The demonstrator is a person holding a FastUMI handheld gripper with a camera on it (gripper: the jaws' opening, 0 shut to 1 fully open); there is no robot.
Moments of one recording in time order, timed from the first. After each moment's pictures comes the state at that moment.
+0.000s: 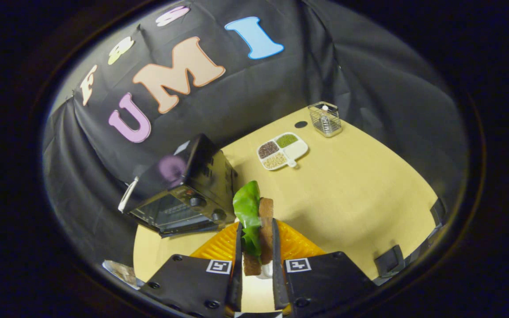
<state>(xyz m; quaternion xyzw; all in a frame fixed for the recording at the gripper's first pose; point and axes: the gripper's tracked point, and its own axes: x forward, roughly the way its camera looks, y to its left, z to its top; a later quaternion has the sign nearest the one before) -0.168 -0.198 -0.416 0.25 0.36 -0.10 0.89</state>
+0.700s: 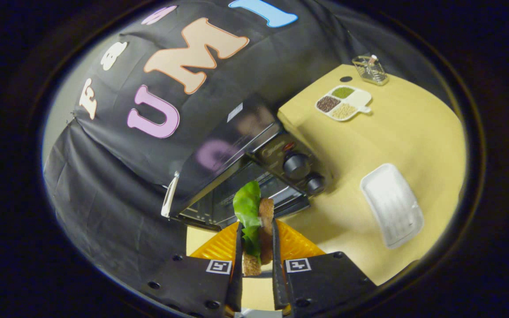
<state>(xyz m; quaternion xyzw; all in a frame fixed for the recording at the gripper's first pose) -0.118 -0.007 -0.445 0.39 0.39 -0.04 0.83</state>
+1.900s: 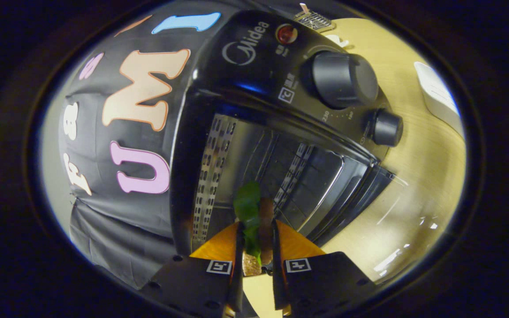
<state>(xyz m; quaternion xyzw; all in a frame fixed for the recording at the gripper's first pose) -0.015 0.052 -0.511 0.58 0.29 -0.13 0.75</state>
